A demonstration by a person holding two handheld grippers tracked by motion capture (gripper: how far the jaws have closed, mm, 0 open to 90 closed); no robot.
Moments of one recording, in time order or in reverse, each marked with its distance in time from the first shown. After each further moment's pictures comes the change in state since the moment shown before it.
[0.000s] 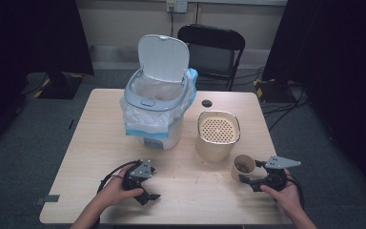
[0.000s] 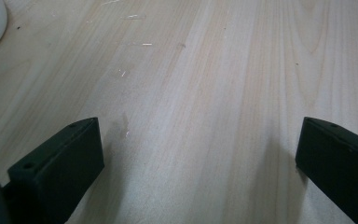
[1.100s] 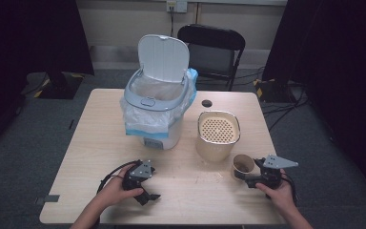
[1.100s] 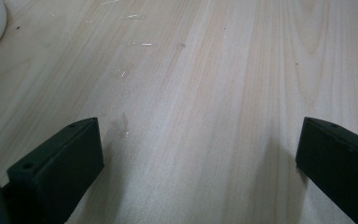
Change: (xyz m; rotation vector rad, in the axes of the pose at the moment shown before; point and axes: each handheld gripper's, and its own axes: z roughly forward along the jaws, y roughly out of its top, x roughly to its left) left arm 0.000 0.000 0.000 0.000 0.000 0.000; right arm 0.000 0.000 0.013 -0.128 0.024 -0.014
